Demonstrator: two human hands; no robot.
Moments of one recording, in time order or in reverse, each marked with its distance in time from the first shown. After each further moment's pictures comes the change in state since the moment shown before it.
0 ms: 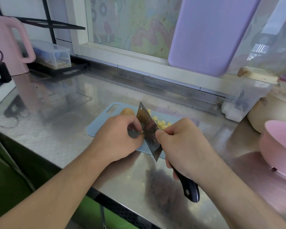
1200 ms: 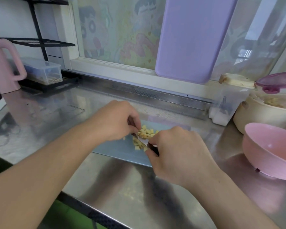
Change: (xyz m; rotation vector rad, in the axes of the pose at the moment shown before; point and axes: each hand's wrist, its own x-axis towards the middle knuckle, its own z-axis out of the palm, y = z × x) left_hand 0.059 0.050 -0.033 0.237 -0.228 0.188; right_hand 0.000 0.013 -0.020 -0.853 0.168 -0.484
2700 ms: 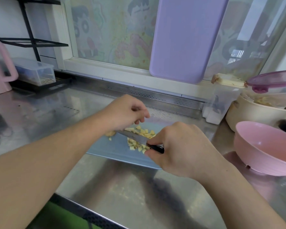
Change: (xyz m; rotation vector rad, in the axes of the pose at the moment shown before) left_hand 0.036 0.009 0.014 -0.387 -0.026 0.034; right_hand 0.000 0.028 -0.006 0.052 0.018 -0.116
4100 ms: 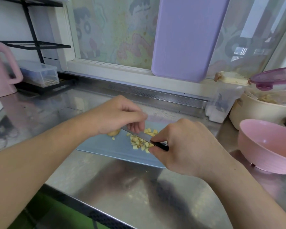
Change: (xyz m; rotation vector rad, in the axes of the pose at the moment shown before) left_hand -0.038 0.012 -0.025 -0.164 -0.150 0.087; right_hand -0.002 -0.001 -0.006 0.001 0.019 -0.006
